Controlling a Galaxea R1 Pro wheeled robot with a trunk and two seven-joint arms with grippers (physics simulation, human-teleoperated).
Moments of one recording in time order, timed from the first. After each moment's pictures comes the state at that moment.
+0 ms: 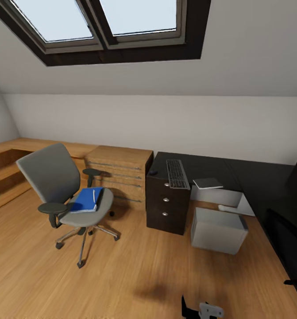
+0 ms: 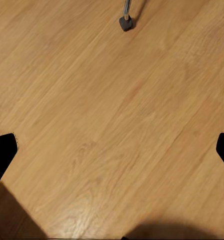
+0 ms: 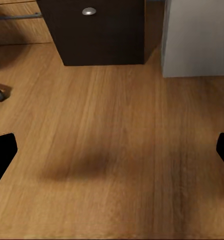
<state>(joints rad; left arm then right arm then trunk) 0.00 -0.03 -0.28 -0.63 0.33 -0.28 0.61 -0.34 0.10 0.04 -0.11 -0.18 -0.70 -0.03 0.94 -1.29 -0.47</state>
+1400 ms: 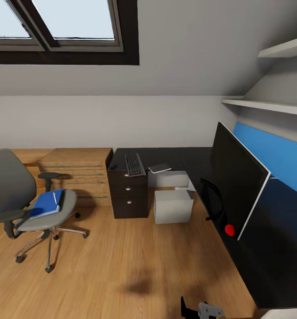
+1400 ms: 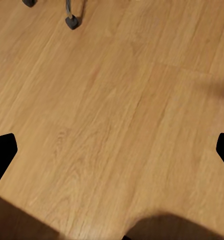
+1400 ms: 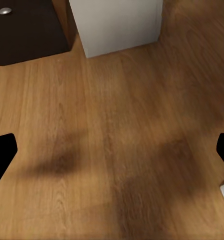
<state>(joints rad) 0.00 -0.03 -0.28 -0.63 0.33 -0.28 0.62 -0.34 0.10 0.04 -0.11 -0.18 -0.70 -0.02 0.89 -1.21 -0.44</state>
